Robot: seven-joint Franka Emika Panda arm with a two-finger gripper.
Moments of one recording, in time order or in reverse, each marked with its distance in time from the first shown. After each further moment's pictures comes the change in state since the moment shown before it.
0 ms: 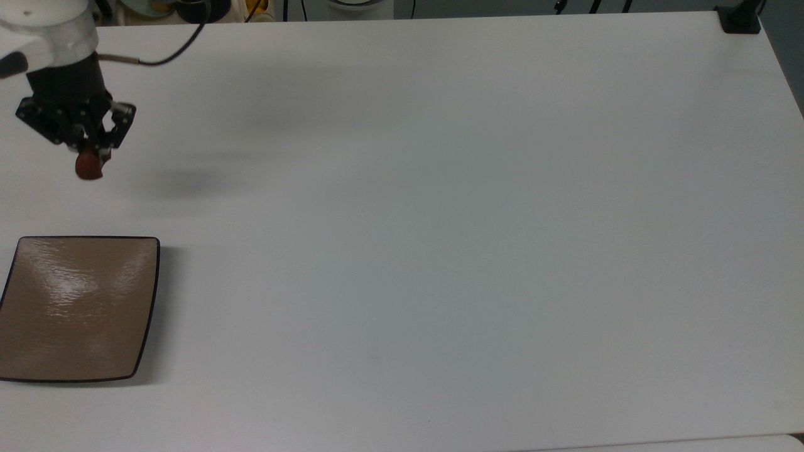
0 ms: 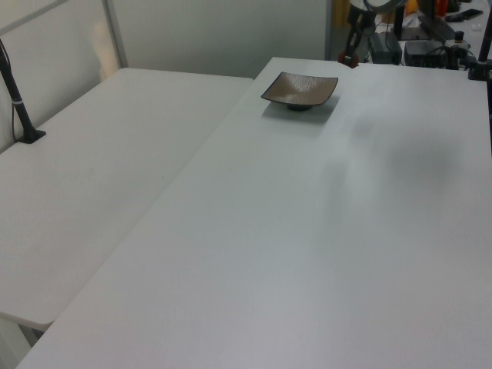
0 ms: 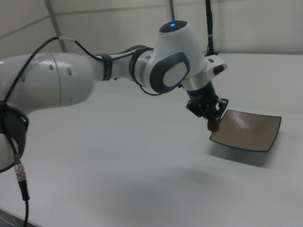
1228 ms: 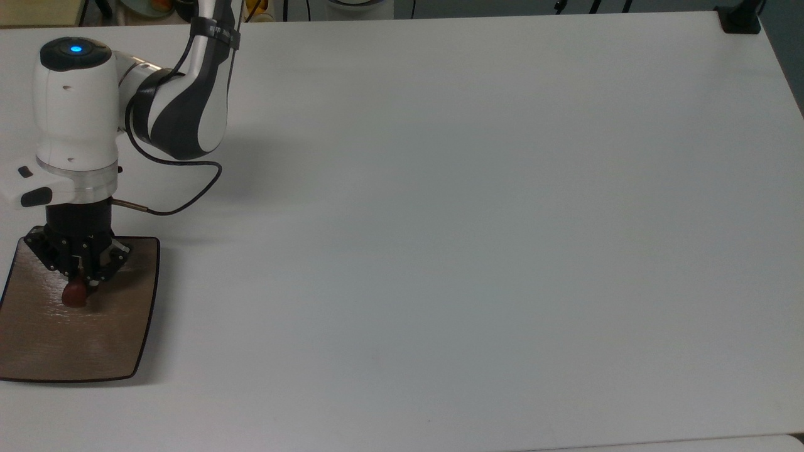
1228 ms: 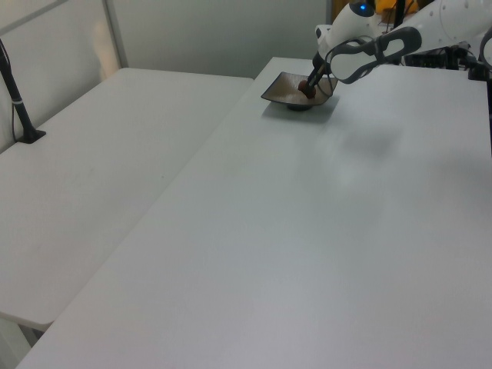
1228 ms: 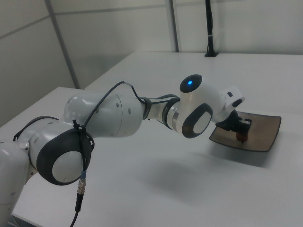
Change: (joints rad) arm -0.021 0.436 0.017 0.216 0.039 0.538 0.123
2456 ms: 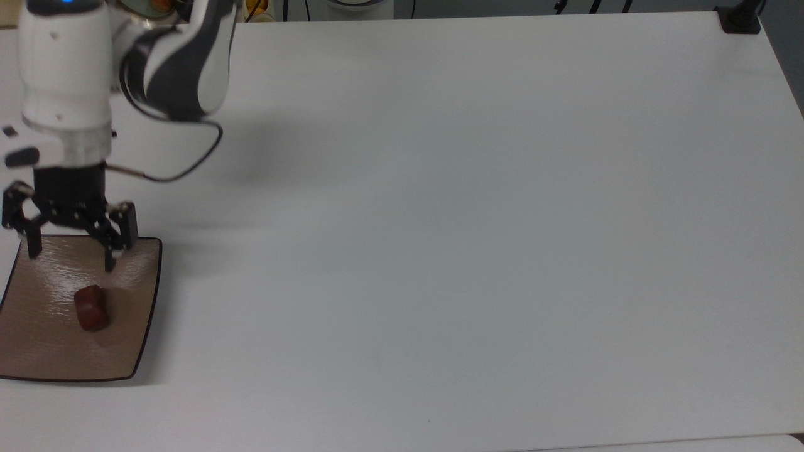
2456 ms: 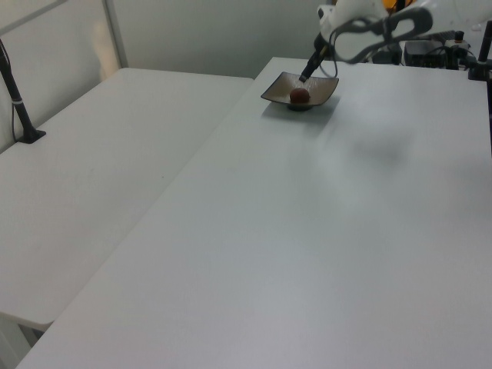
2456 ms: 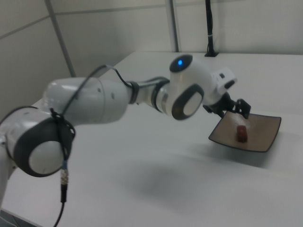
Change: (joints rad) arm 0.020 -0.161 0.004 -0.079 -0.006 -0.085 -0.001
